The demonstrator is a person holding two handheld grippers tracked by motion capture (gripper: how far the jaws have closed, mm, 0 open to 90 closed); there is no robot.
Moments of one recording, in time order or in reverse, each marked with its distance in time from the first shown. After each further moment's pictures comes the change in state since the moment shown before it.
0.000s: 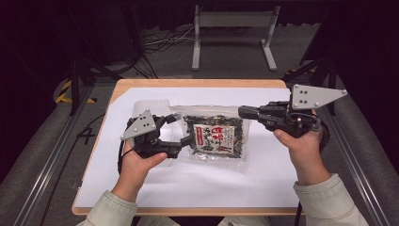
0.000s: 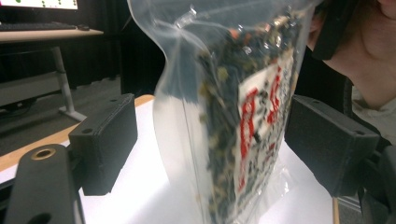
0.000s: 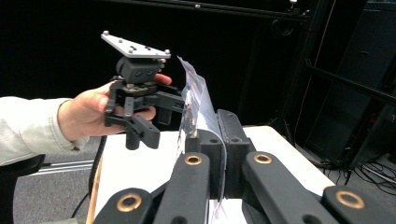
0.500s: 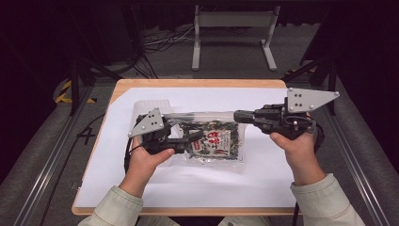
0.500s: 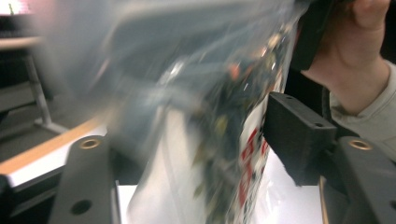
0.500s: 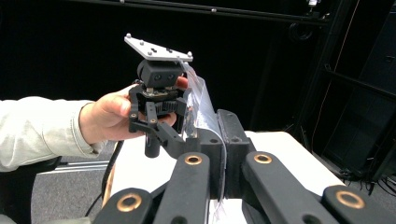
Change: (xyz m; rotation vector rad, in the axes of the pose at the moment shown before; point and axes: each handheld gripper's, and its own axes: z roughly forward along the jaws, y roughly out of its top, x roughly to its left) left arm -0.002 0.001 0.015 -0.049 -0.081 0.042; right arm 0.000 -0.007 0.008 -0.022 0.070 -0.002
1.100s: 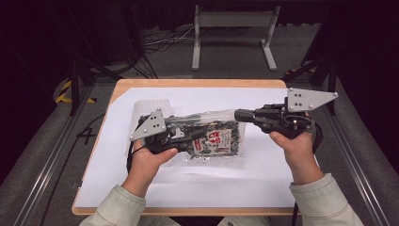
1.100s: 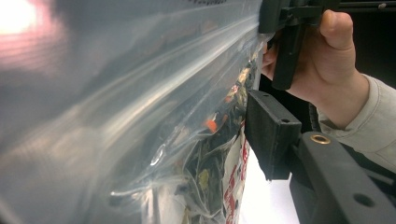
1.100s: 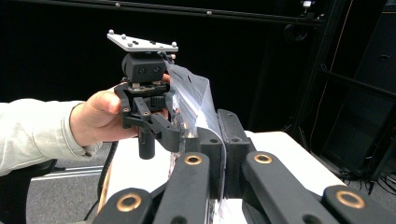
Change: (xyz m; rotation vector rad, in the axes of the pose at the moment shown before) left arm -0.008 0.005 0.005 -0.032 -0.025 0.026; right arm -0.006 -0.008 -0.001 -0.019 -0.014 0.018
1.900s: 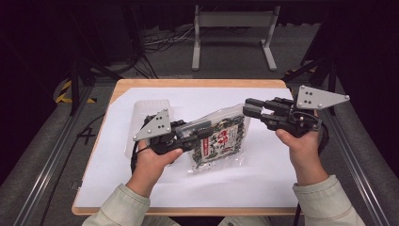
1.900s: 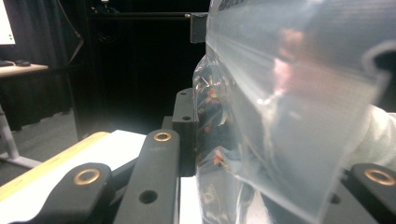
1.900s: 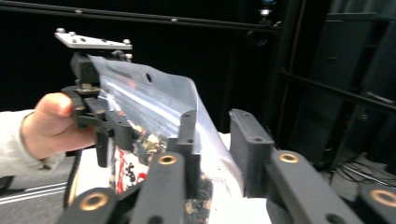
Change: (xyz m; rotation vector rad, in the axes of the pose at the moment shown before) left arm -0.011 0.011 0.009 -0.016 -0.078 0.010; right arm -0.005 -0.004 -0.016 -0.031 -0.154 0.015
